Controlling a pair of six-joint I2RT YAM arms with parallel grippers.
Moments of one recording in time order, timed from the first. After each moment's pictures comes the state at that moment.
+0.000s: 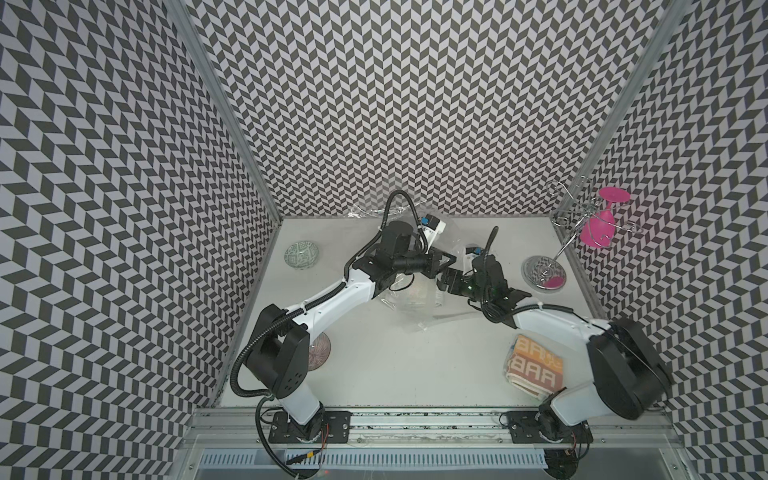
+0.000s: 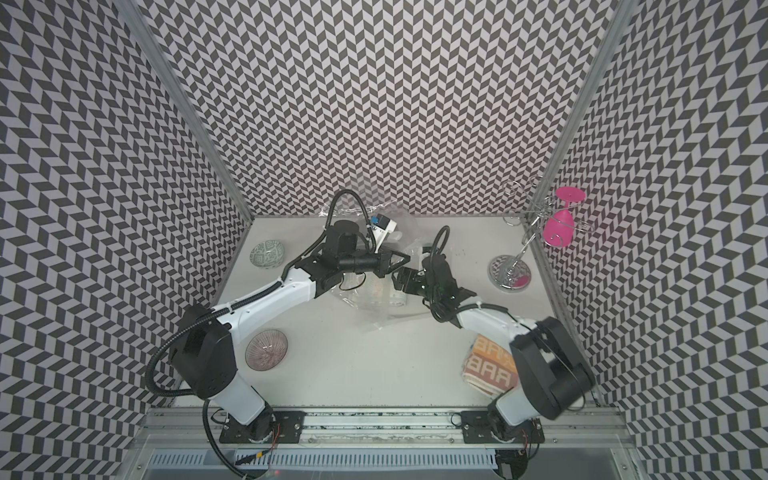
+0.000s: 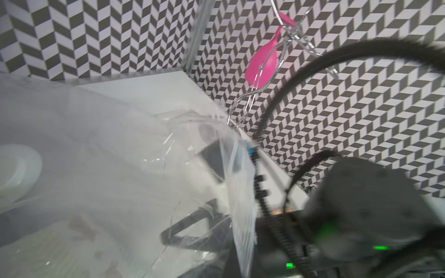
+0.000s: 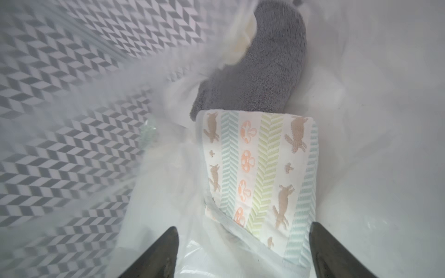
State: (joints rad) left arm -0.65 1.66 1.29 -0.01 0.57 -0.37; right arm 0.53 1.41 0.79 0.13 -0.13 0.67
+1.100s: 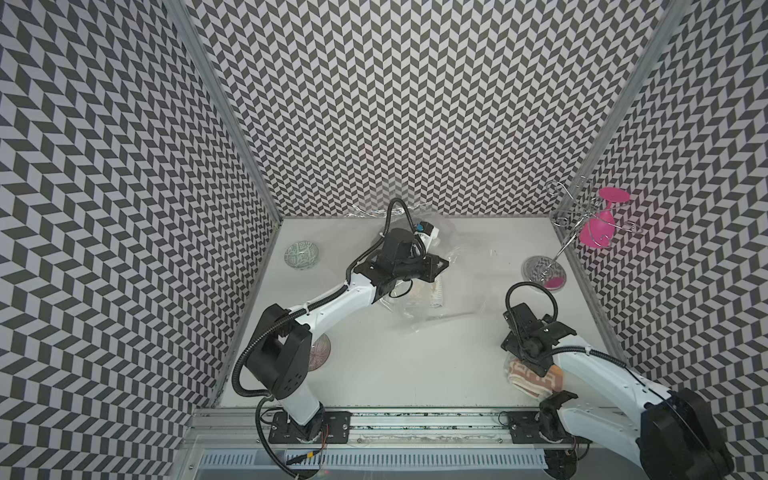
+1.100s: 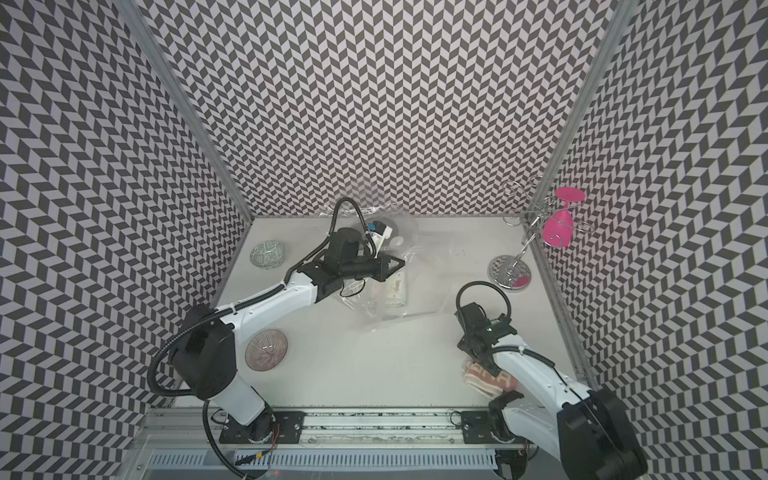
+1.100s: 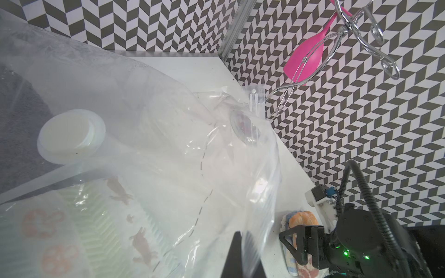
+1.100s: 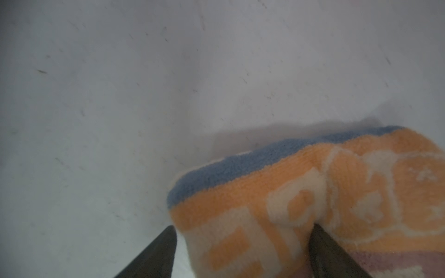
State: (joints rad) left arm -0.65 1.65 1.25 -0.03 0.44 -0.42; right arm 0.36 1.11 0.50 -0.79 0.24 1.08
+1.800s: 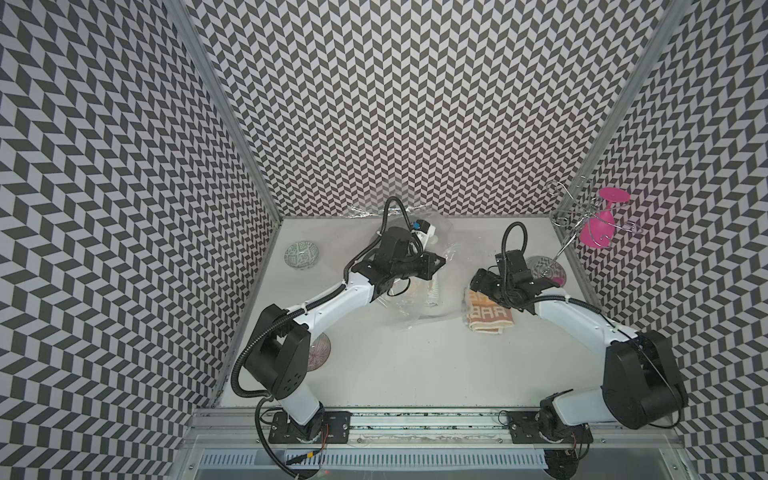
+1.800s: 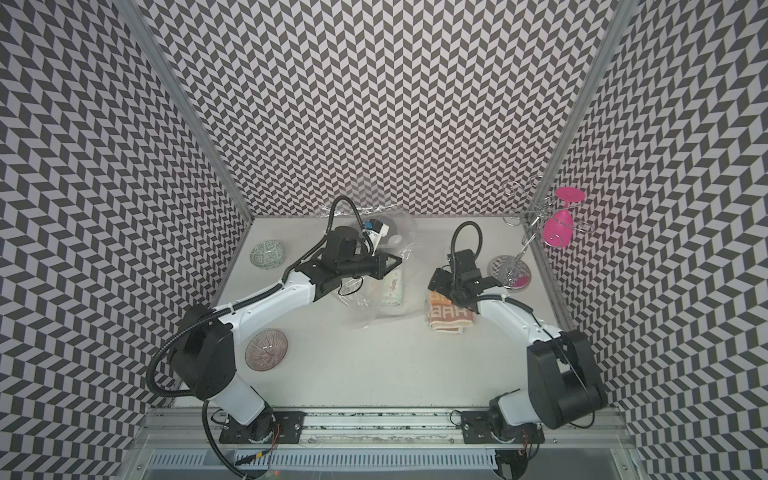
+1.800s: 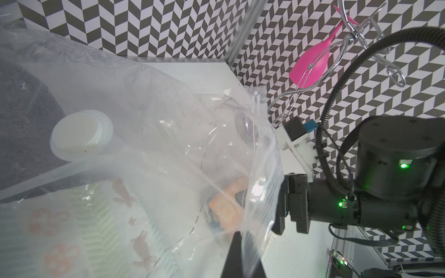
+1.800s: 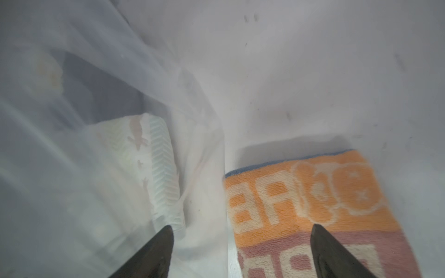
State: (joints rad) left arm -0.64 1.65 1.25 -0.03 0.43 -0.42; right arm 0.28 1.40 0.91 -0.43 -0.01 0.74
